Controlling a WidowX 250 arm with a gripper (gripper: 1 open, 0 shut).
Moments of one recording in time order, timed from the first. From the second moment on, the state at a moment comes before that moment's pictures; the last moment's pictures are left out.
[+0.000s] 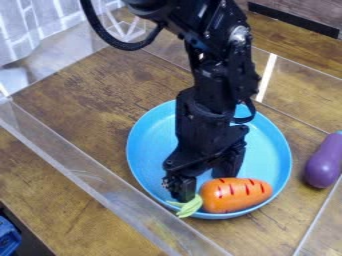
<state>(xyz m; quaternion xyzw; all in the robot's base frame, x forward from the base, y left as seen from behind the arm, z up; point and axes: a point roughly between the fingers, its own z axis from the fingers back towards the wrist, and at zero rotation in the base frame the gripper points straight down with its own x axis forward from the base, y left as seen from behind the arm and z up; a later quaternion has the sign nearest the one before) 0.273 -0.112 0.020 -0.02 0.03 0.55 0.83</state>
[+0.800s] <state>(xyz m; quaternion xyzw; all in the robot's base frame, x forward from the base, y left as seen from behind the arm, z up) 0.270 -0.102 0.019 -0.02 0.03 0.41 0.91</state>
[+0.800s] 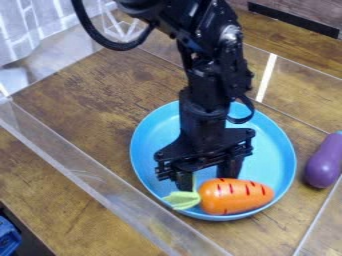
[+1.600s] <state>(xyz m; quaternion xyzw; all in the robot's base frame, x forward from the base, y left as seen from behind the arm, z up) 0.274 -0.102 0.019 0.00 0.04 0.40 0.92</state>
